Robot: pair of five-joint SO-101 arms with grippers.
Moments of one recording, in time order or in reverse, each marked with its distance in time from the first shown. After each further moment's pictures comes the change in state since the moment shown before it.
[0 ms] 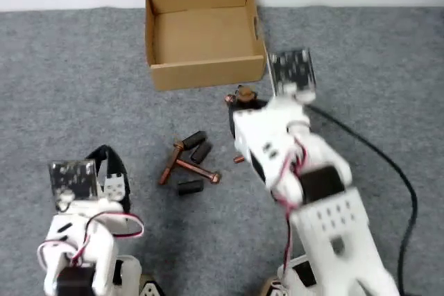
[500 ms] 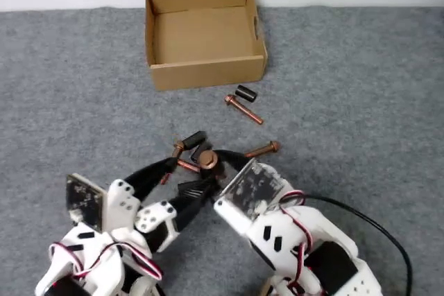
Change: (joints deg) left arm 33.5 0.0 -11.6 1.8 14.2; right arm -18.2 -40.0 27.3 0.3 23.4
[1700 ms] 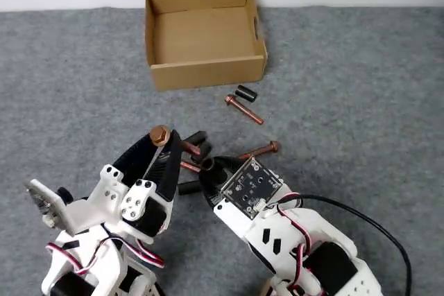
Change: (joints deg) left arm -0.9 0.2 2.7 -21.1 9.5; right arm -2.5 -0.6 0.4 3.3 -0.8
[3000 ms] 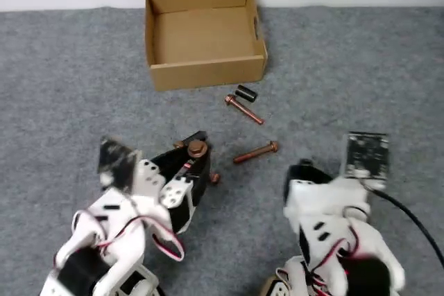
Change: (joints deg) left arm 6.9 14.3 -4.8 9.3 -5.5; right arm 30.6 -1.1 -10.5 26.8 -25.4
